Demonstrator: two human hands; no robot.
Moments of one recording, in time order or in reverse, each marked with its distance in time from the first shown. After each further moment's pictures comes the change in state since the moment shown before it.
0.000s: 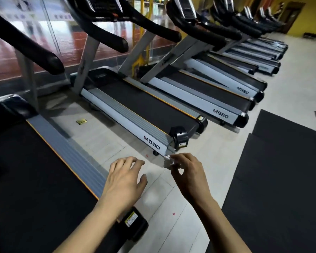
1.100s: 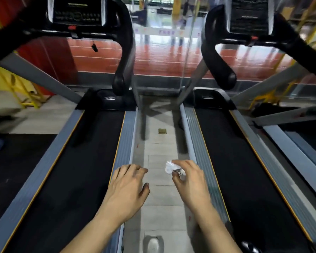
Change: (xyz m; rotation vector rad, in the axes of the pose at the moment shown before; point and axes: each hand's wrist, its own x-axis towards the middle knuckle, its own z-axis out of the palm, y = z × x) left_hand 0.377 -0.075 0.050 0.220 0.189 -0.775; right_hand 0.500 0.084 0.215 0.336 -0.584 -0.483
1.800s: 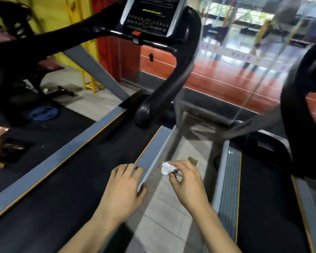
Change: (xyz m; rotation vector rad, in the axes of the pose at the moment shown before) left_hand 0.224 -0.053 0.030 0.043 0.165 -0.480; right_hand 0.319 0.014 0.072 0.052 -0.391 -0.385
